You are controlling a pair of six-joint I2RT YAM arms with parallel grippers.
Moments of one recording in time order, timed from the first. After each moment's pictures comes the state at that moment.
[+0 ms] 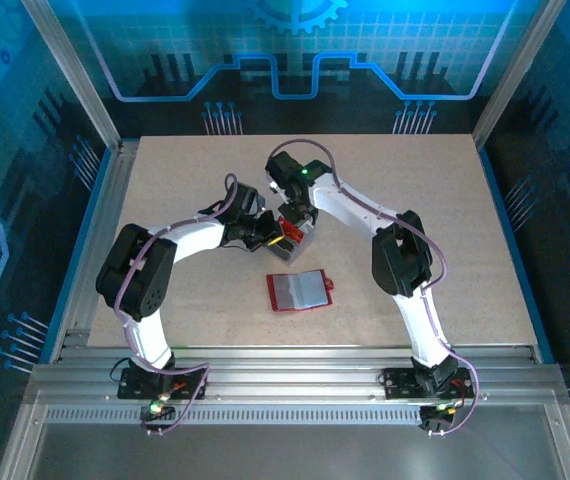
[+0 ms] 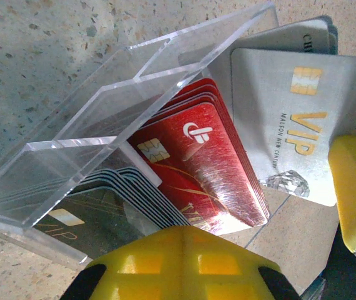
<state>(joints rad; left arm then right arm) -0.39 1.84 1.09 -0.16 0.45 -0.90 0.66 2.22 2.02 -1.07 0.25 -0.05</state>
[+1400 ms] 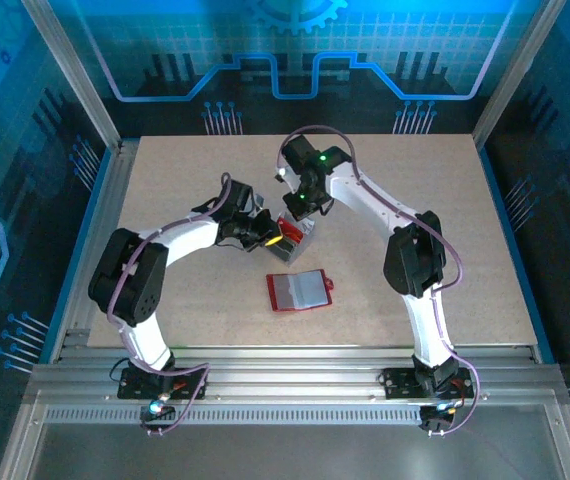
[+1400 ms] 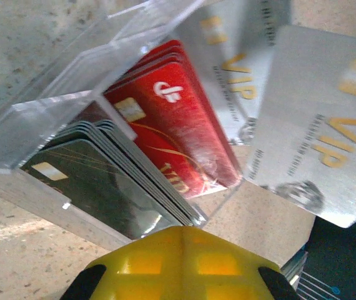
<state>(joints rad) -0.37 1.77 1.10 -0.24 0.53 -0.88 0.59 2.15 2.04 -1.13 -0.04 0.00</state>
